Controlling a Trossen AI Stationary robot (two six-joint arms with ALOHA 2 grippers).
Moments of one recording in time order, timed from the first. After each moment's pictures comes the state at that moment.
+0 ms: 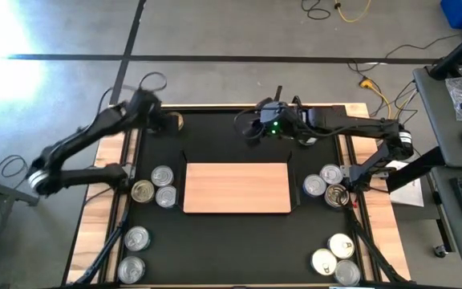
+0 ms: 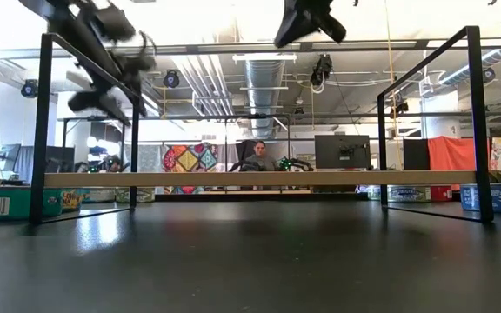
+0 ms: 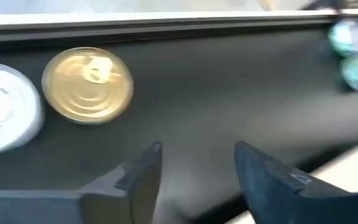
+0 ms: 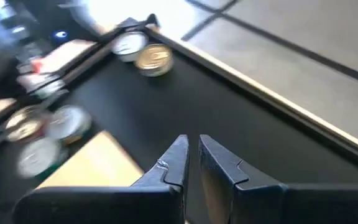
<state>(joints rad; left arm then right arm) 0.87 1.09 0.90 -0.71 0.09 -0.56 -0.14 1.56 1.61 -0.73 0.33 0.51</state>
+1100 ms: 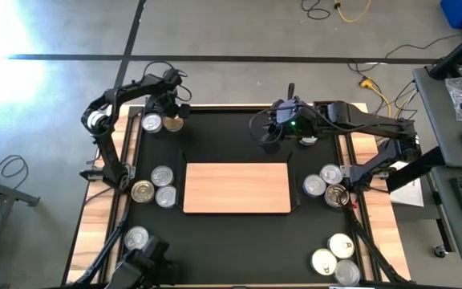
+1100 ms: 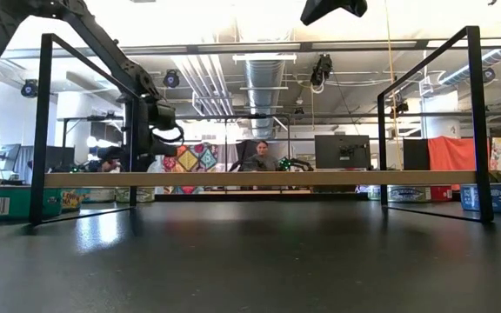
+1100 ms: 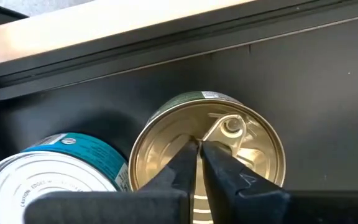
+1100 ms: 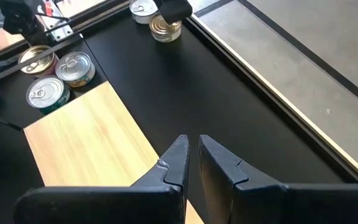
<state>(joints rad) 1.06 1.87 1.29 -0.87 -0.04 -0.30 -0.10 1.49 1.72 -1.02 0.31 0.40</state>
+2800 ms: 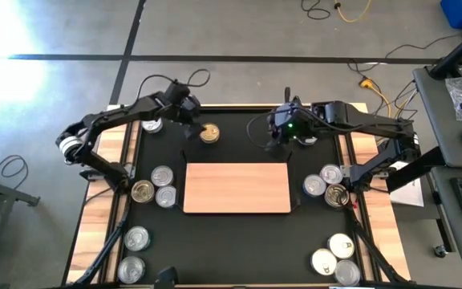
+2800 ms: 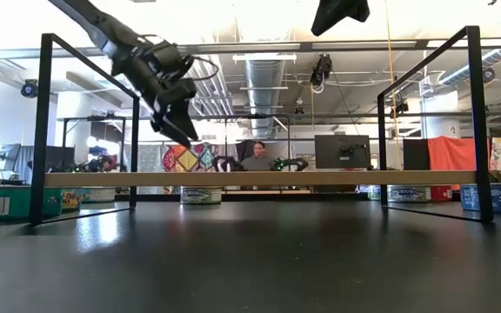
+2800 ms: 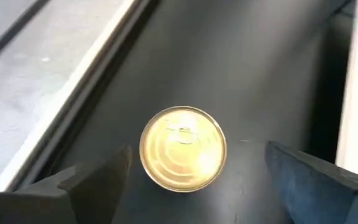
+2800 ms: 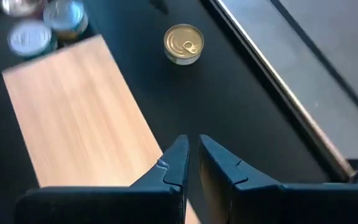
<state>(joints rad) 0.78 1.49 1.01 -0.39 0.30 0.25 -0.12 1.49 1.70 -1.11 0.25 0.32</state>
